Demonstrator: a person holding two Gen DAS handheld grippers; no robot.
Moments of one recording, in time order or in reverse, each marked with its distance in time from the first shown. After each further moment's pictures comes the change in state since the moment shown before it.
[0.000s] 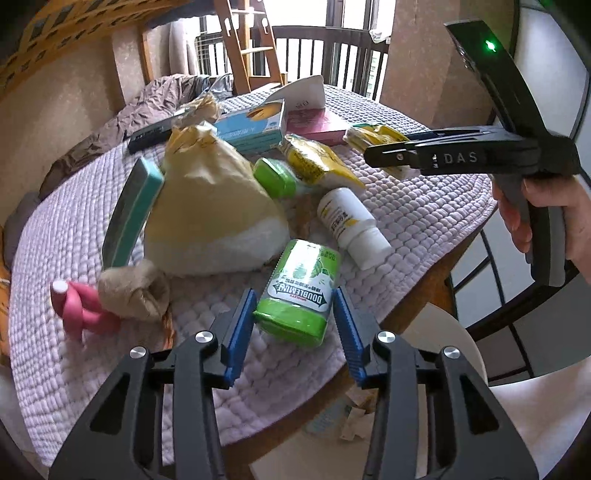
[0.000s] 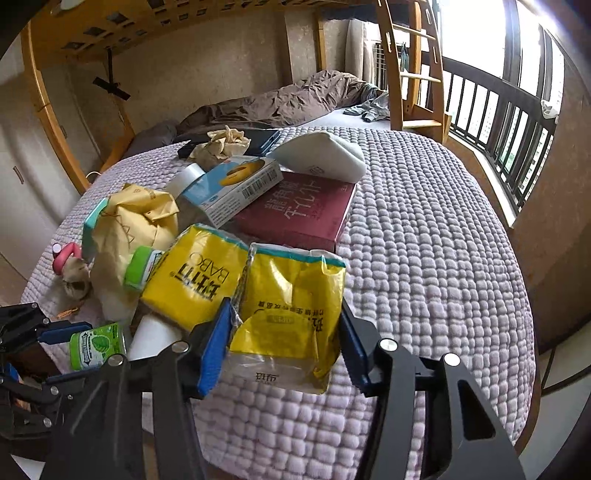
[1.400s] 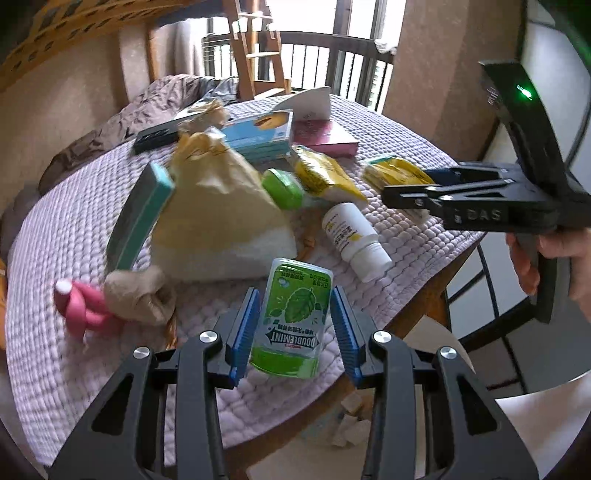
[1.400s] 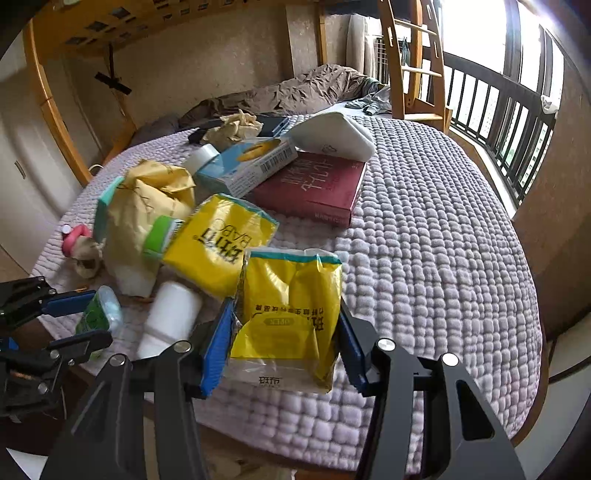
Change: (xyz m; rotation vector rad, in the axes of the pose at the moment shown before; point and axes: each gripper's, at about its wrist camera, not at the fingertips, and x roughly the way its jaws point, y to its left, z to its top) left arm -0.005 0.005 0.004 -0.047 -0.028 -0.011; right arm -0.006 0.011 -0.017 0.003 0.018 0.007
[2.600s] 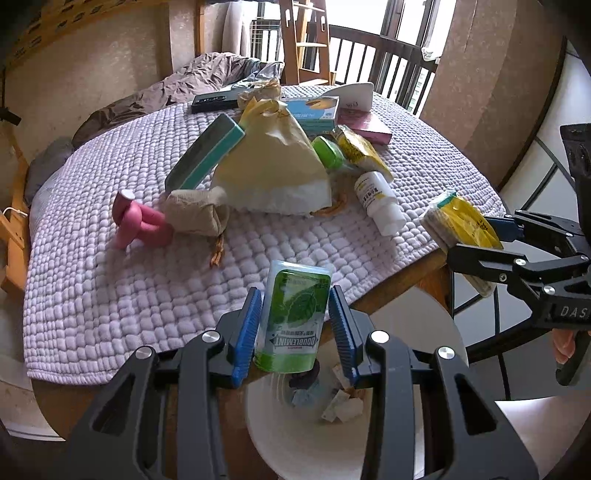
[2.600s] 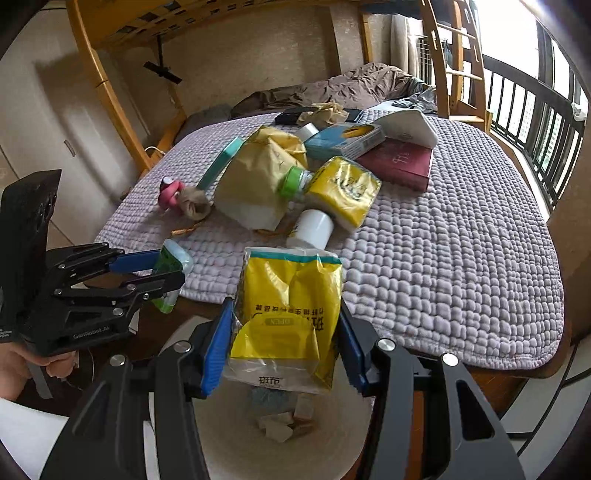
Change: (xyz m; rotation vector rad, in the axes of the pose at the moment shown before) left arm -0.040 0.012 -0.039 -0.145 0.045 0.082; right arm -0.056 0.066 -0.053 -0.072 0.022 0.158
